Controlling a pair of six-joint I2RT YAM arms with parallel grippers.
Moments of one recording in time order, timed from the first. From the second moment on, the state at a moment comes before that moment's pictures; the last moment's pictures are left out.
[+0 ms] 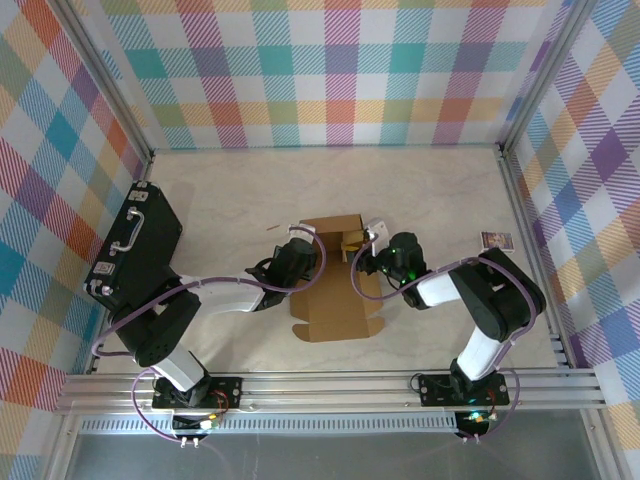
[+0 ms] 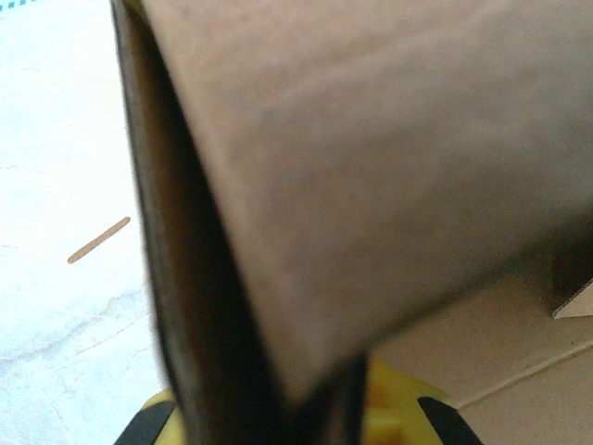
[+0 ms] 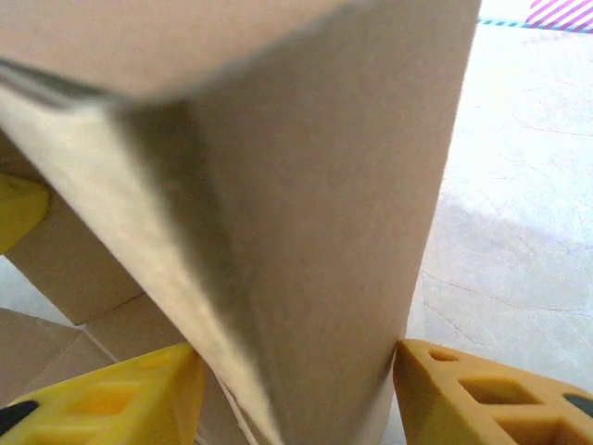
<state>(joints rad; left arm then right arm) -0.80 1.60 0.73 0.22 -0.48 -0.21 0.53 1.71 0.50 0.86 -0.22 0.04</state>
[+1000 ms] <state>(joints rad) -0.80 1.58 0.73 0.19 -0.43 -0.21 0.58 1.73 0.59 0.84 0.00 0.02</state>
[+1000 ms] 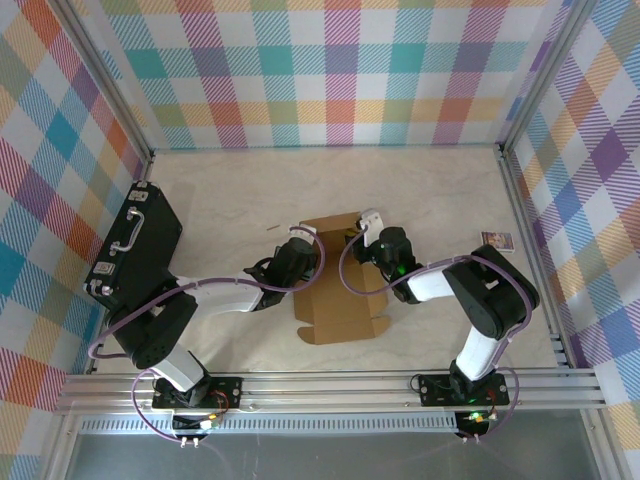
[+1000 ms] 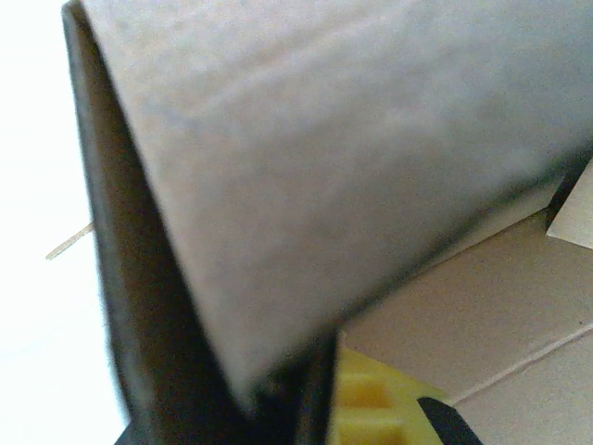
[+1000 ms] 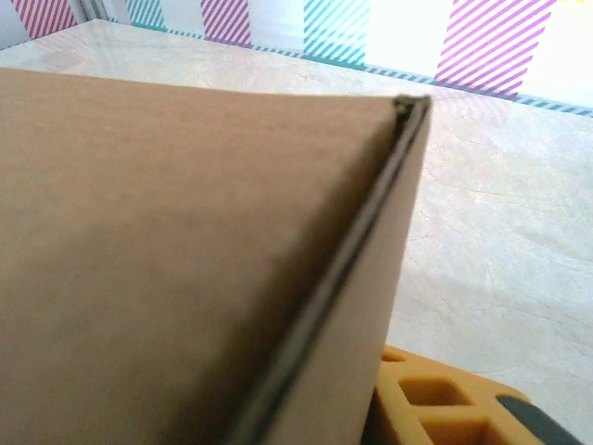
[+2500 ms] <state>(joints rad) -0.81 1.57 0.73 0.16 -0.37 -0.28 0.58 1.69 0.58 0.73 0.08 0.10</state>
